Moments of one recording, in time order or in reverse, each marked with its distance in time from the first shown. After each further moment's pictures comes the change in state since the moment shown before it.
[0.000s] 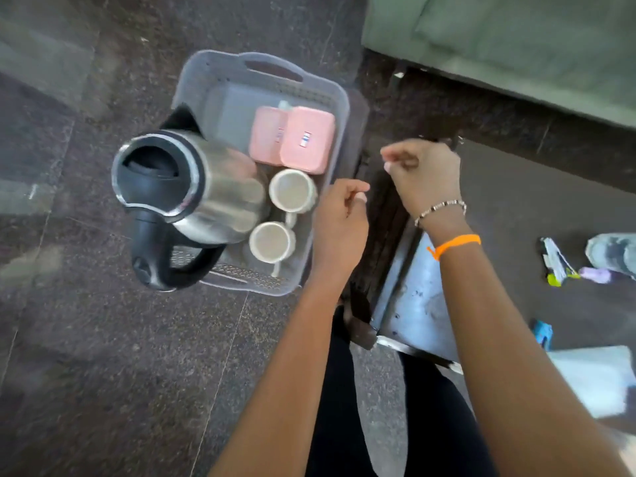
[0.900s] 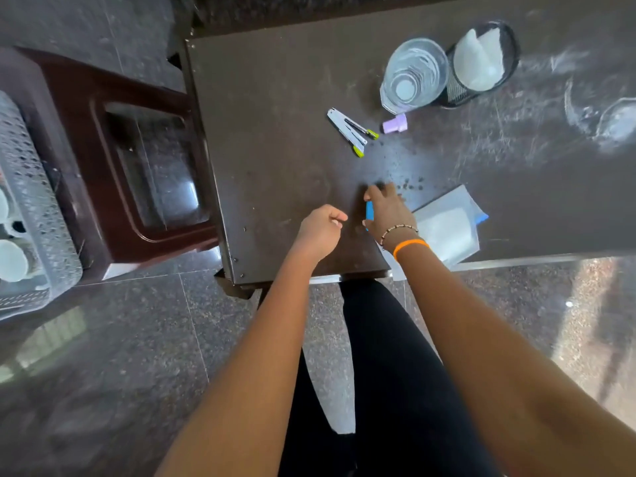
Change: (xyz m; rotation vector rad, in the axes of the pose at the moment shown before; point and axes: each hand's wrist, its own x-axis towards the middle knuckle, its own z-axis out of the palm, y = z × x) left_hand -0.153 -0.075 0.313 0.608 -0.711 -0.343; right_hand -0.174 0.385 -0.106 -0.194 -0.323 0.518
